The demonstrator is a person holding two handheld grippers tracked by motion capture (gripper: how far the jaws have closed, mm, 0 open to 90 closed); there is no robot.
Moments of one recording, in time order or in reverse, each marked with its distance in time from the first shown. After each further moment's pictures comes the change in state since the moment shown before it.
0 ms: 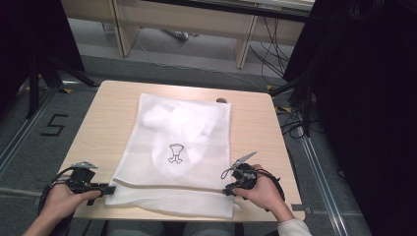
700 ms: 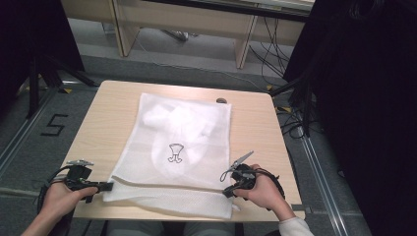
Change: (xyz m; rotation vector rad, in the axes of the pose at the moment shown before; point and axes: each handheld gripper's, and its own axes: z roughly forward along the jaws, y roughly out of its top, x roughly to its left) left arm 0.004 0.002 -0.003 0.001 -0.045 -0.088; right arm 0.003 0.003 0.000 0.079 0.038 -0.057
